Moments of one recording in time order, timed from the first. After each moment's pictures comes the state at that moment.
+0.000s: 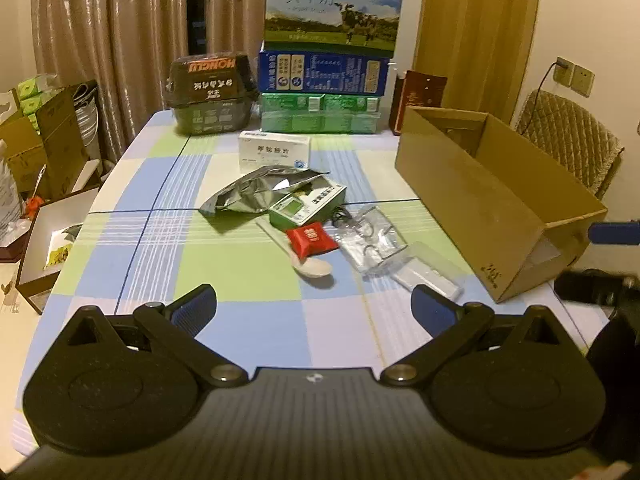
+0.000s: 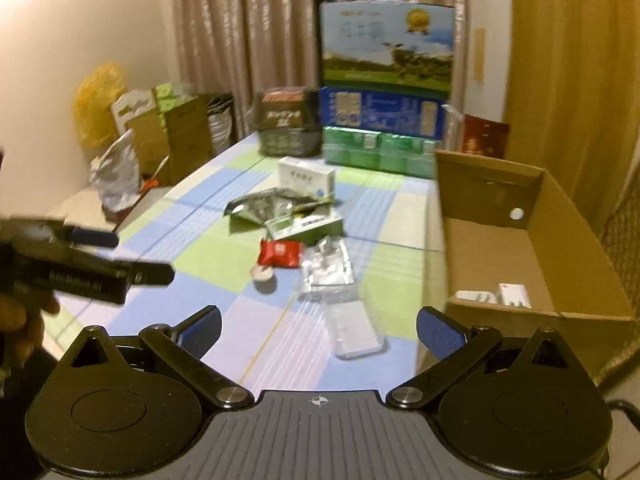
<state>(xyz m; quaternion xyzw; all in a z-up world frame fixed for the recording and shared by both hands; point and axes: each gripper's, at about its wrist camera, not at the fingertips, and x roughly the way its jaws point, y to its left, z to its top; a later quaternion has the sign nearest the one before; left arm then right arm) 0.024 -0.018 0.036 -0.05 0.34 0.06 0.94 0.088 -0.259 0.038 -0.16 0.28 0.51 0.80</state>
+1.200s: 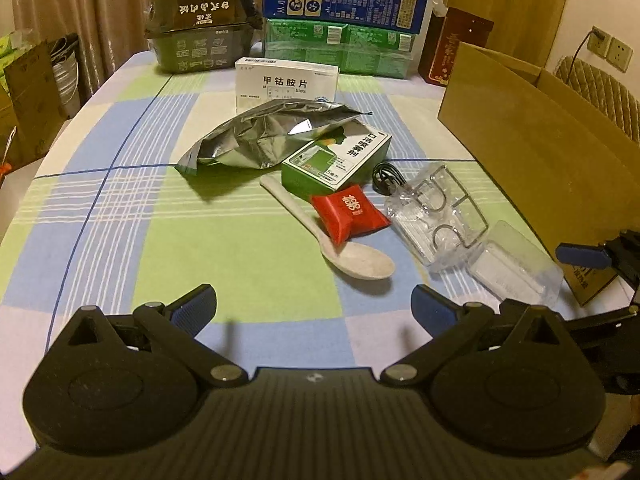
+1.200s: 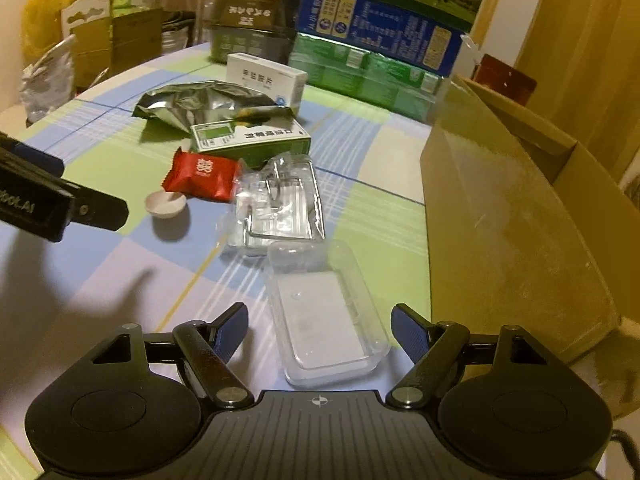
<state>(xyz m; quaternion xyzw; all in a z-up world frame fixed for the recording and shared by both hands) 0.126 0.029 -0.060 -0.07 0.40 0.05 0.91 0.145 -0.158 -0.088 -0.26 0.30 0.41 0.82</state>
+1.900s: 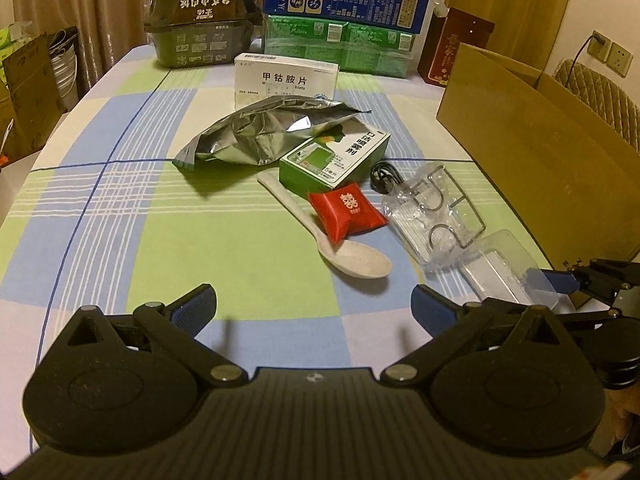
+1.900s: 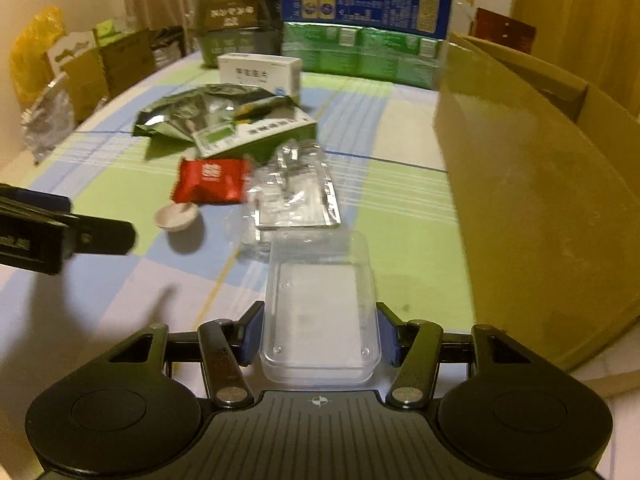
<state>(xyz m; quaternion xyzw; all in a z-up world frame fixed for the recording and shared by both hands) 0.127 0.032 -0.061 -0.08 0.40 0.05 0.91 0.154 -0.156 -0.092 -0.18 0.36 0.44 0.80</state>
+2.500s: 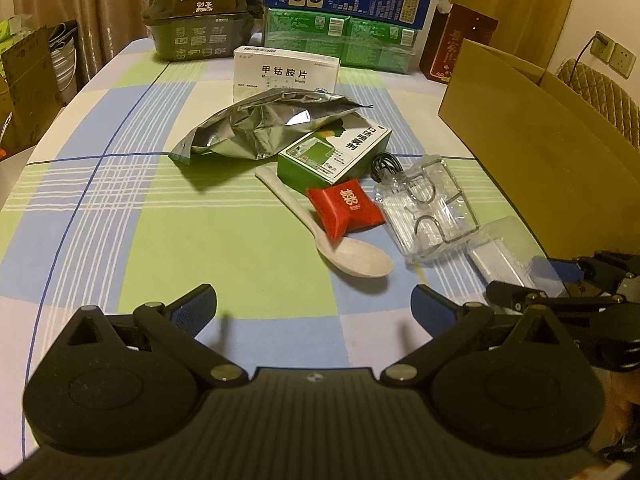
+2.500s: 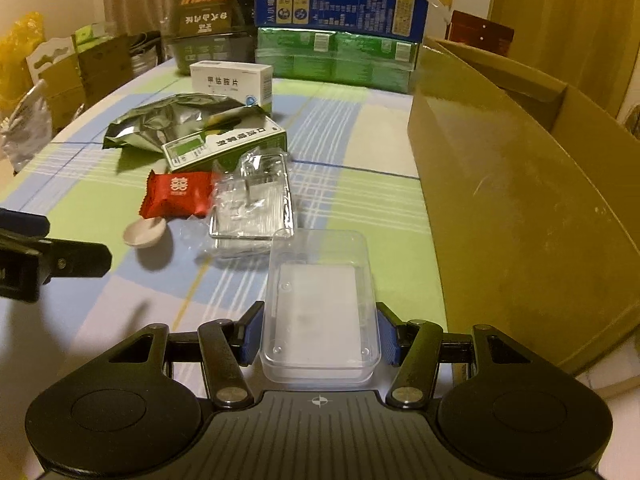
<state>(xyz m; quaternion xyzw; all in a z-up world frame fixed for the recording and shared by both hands) 0.131 0.030 -0.065 -0.09 0.41 0.05 0.91 0.169 -0.154 -0.089 -0.19 0.35 0.39 0.83</state>
